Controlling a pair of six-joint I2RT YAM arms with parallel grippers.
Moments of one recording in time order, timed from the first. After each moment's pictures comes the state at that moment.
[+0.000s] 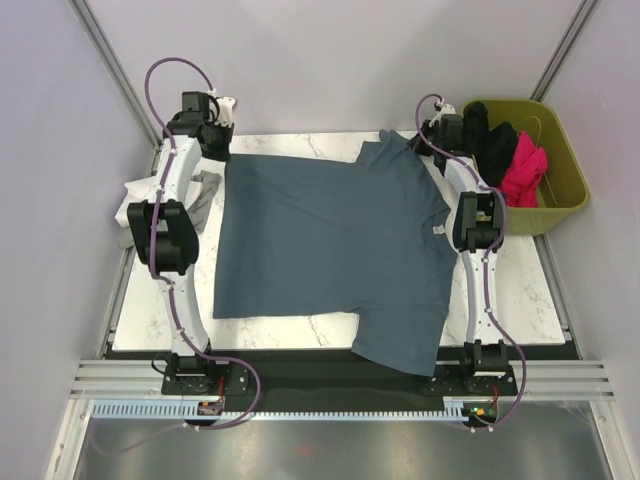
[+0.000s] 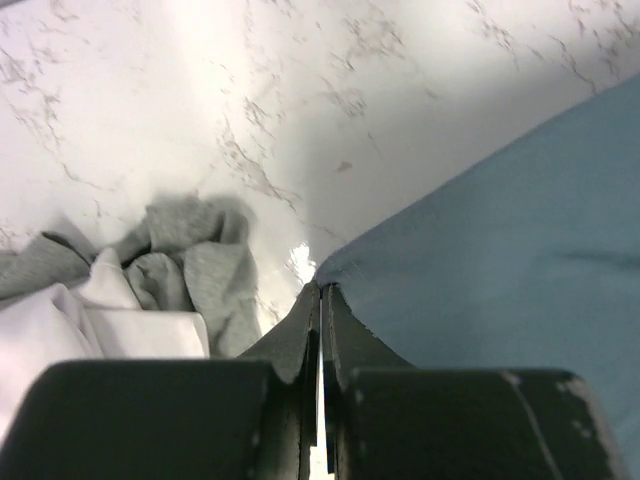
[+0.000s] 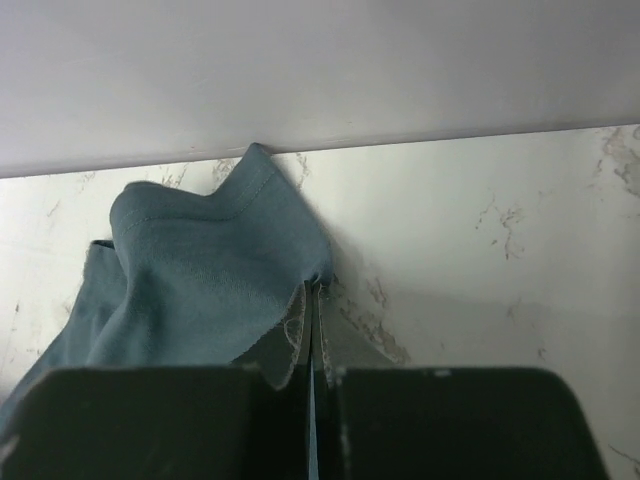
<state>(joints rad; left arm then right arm) -0.01 2.16 2.07 -0.75 0.16 0.25 -0.02 2.78 2.40 -0.03 -0.30 0.31</state>
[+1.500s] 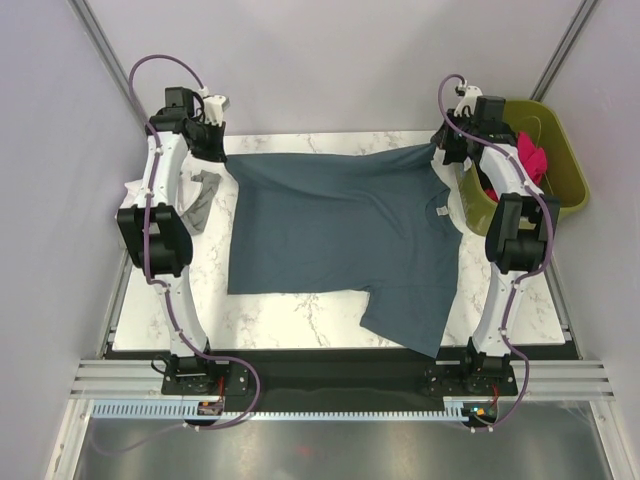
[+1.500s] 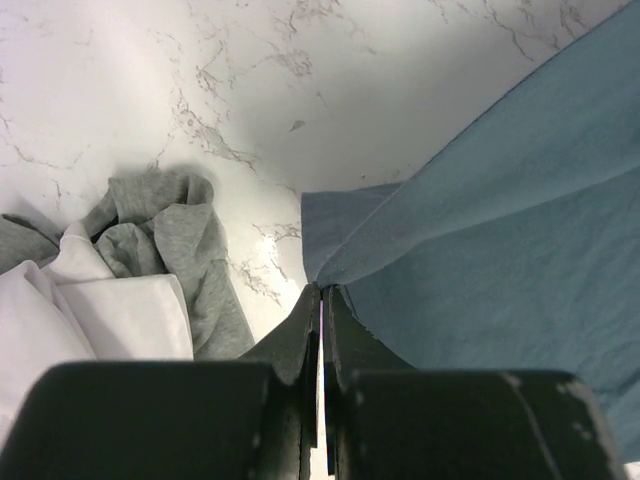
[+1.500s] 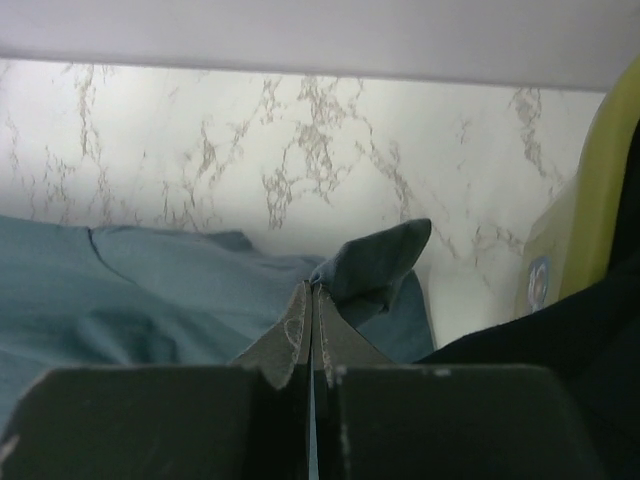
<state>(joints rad) 0.06 2.14 2.14 -0.90 0.31 0.31 -0.08 2.18 1.90 -0.23 -0.41 0.07</state>
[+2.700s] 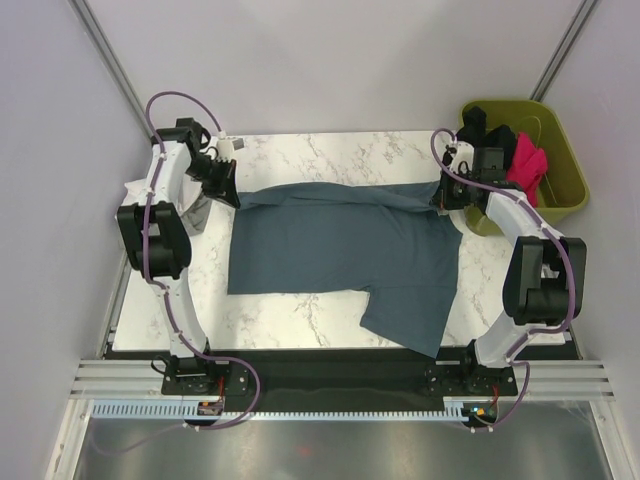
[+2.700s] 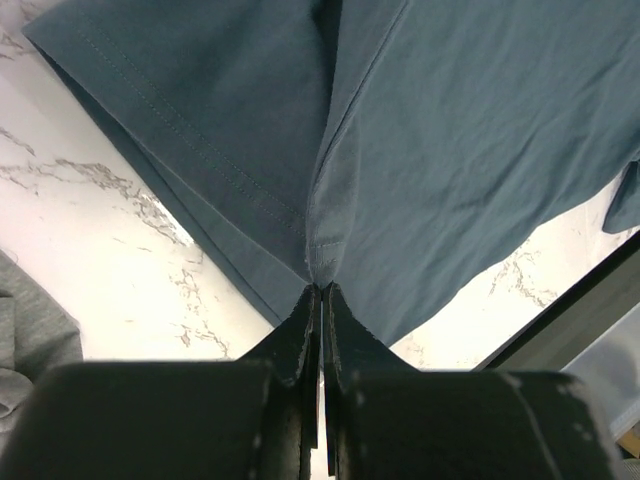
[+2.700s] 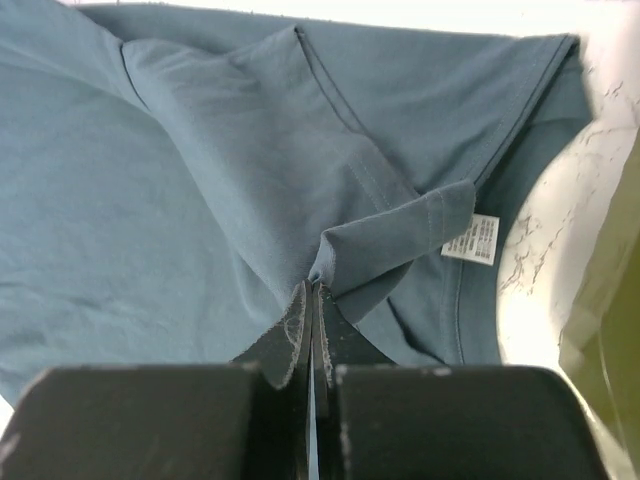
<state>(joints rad) 0.07 2.12 1.98 -1.25 0.55 0.42 -0.06 1.70 1.22 -0.34 -0.43 -0.05</state>
